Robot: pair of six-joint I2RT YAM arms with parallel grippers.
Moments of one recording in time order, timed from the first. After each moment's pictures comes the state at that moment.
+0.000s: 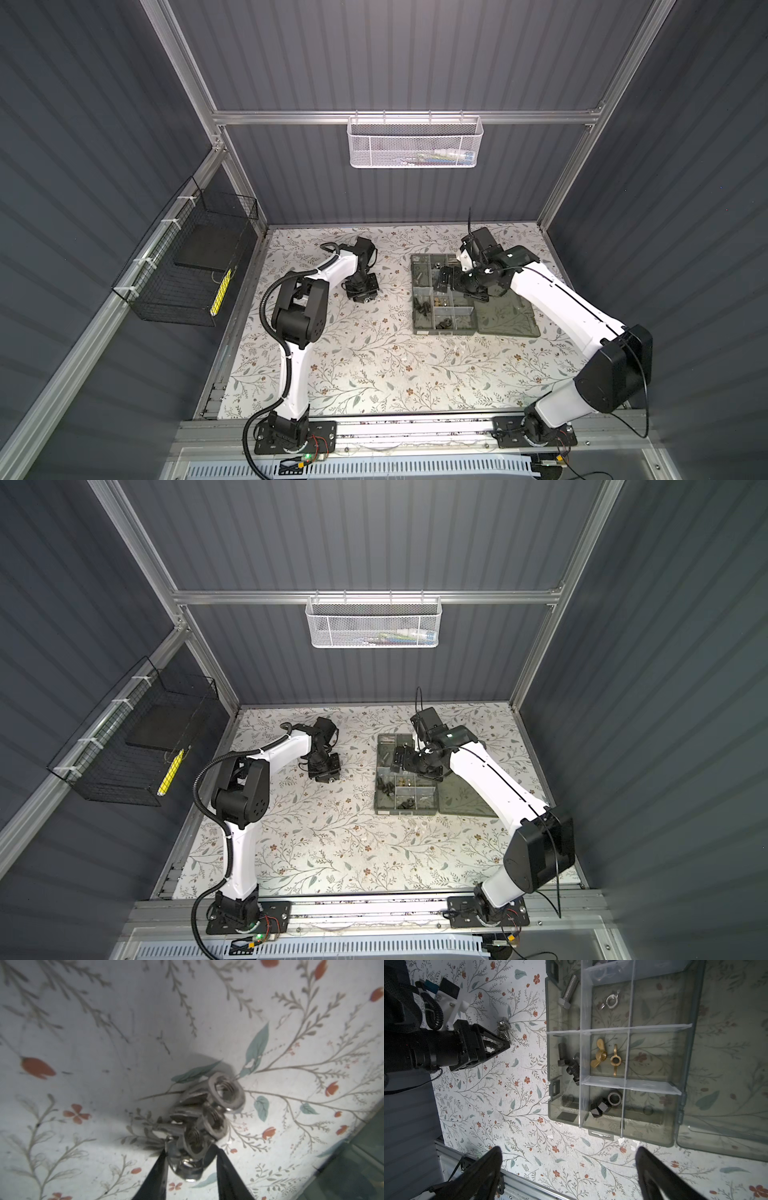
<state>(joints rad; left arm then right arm) -0.39 2.15 1.66 -0.95 0.15 -0.57 0.47 1.55 1.42 -0.98 -0.21 0.58</state>
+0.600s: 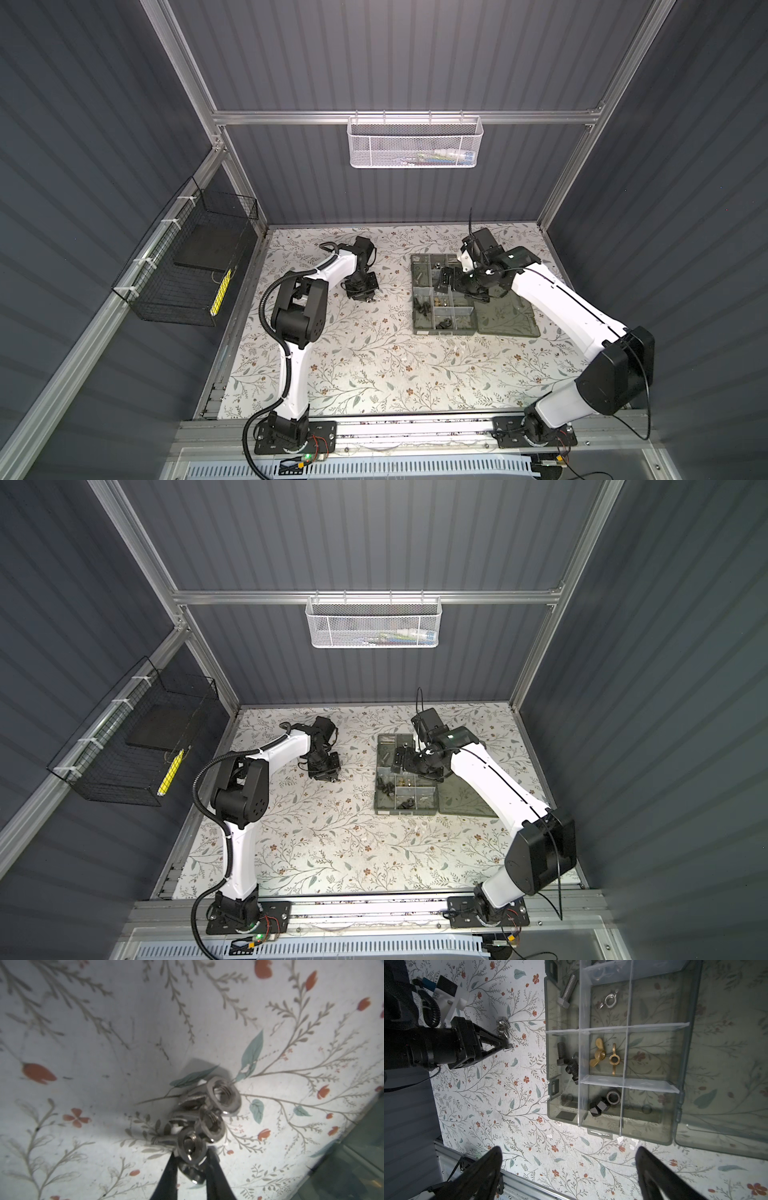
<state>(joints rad) -0.38 2.15 1.66 -0.94 0.16 -0.58 0.47 1.53 1.40 -0.98 -0.20 0.58</state>
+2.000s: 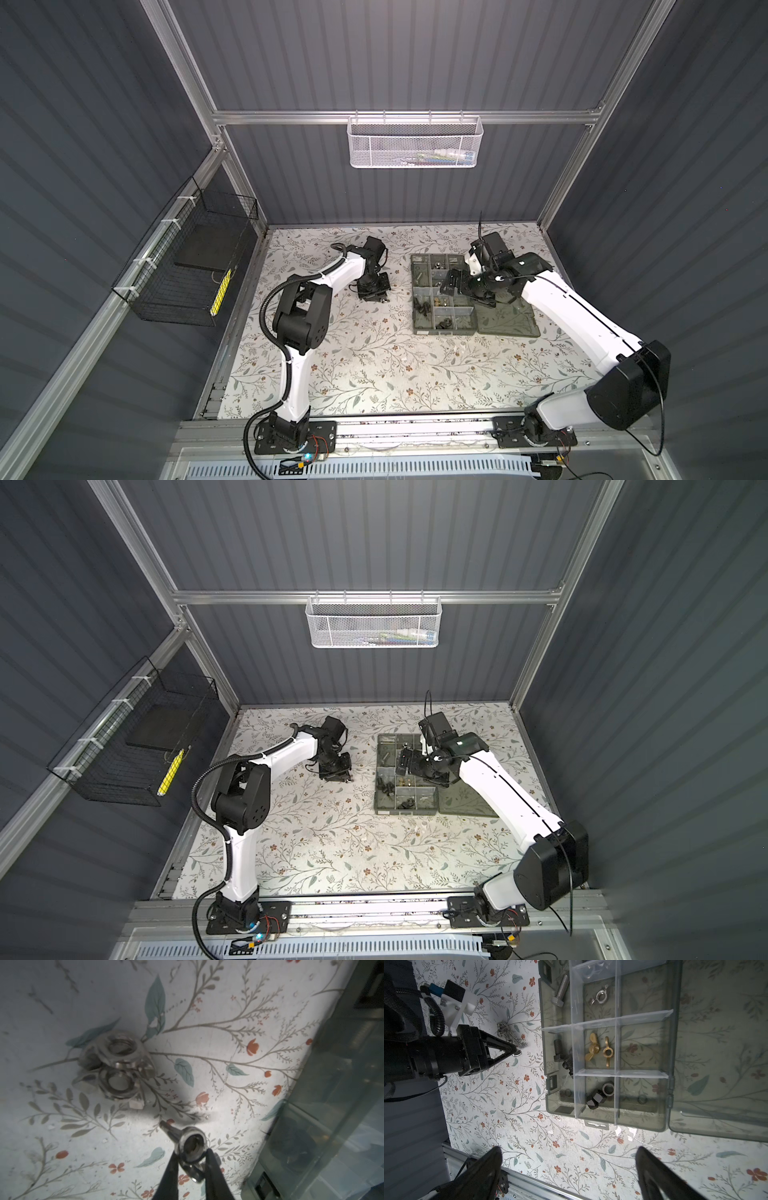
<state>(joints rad) -0.46 2.12 1.64 -0.90 0.24 -0.60 0.45 1.45 1.34 -0.97 -0.21 0.62</state>
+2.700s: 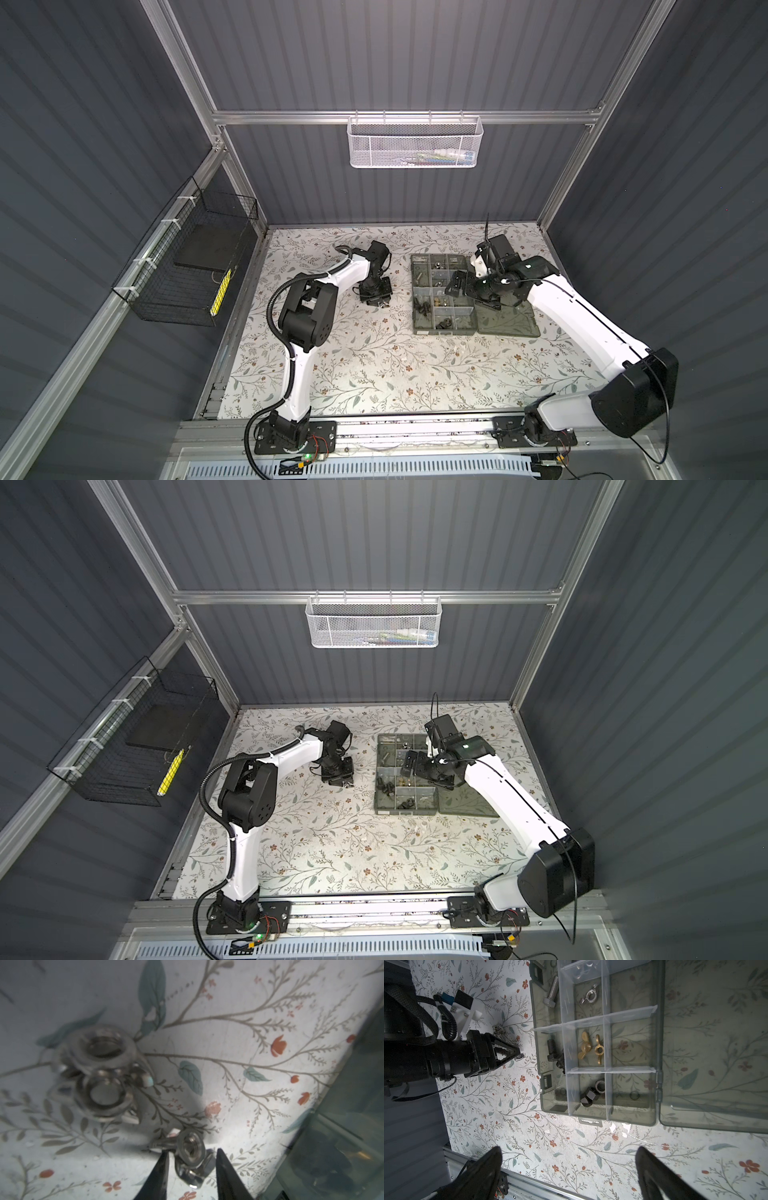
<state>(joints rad) -0.48 2.16 1.66 -0.91 0.19 -0.59 0.42 1.41 1.30 -0.97 -0.21 0.62</state>
